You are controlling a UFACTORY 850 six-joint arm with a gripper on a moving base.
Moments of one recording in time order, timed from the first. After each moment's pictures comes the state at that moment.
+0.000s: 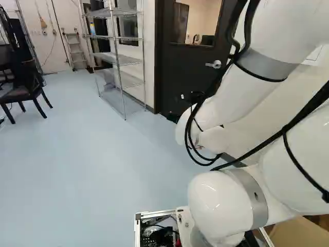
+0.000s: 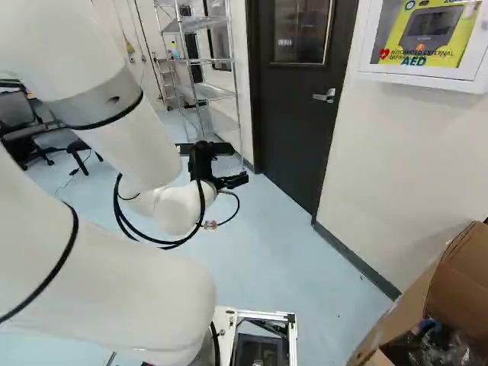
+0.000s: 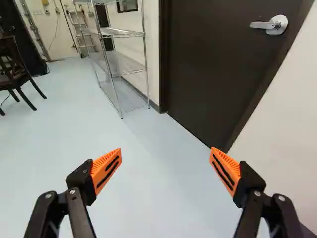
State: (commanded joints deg) arm 0.0 16.0 -5.0 0.0 50.0 0.0
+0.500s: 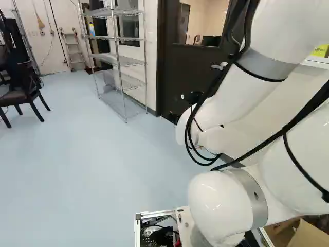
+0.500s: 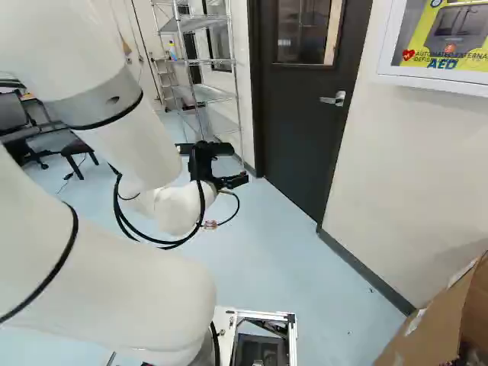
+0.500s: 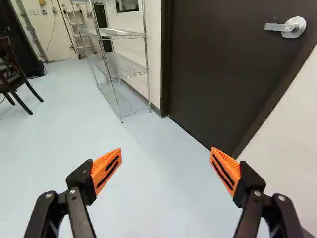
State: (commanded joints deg) arm 0.0 16.0 -5.0 0.0 50.0 0.0
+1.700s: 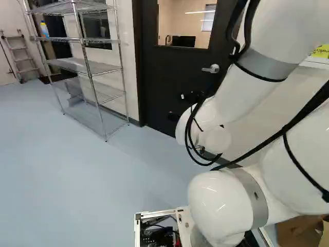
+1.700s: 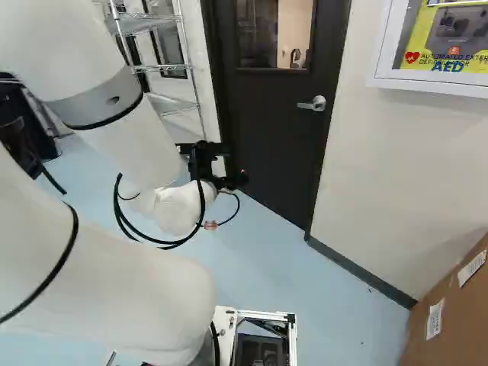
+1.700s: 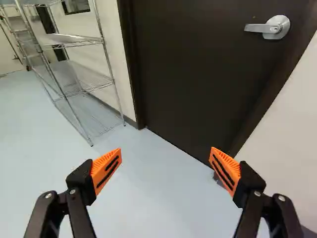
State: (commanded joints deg) arm 0.0 16.0 -5.0 0.0 50.0 0.0
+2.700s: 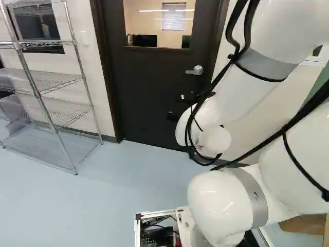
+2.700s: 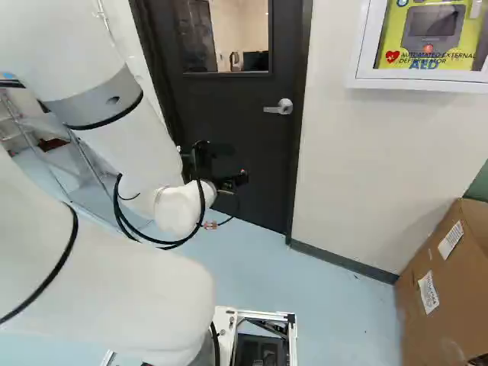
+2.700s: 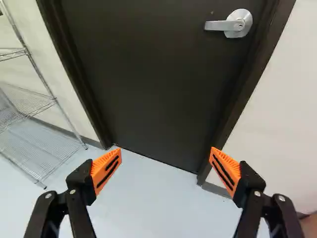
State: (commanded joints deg) arm 0.0 16.0 -5.0 0.0 50.0 0.0
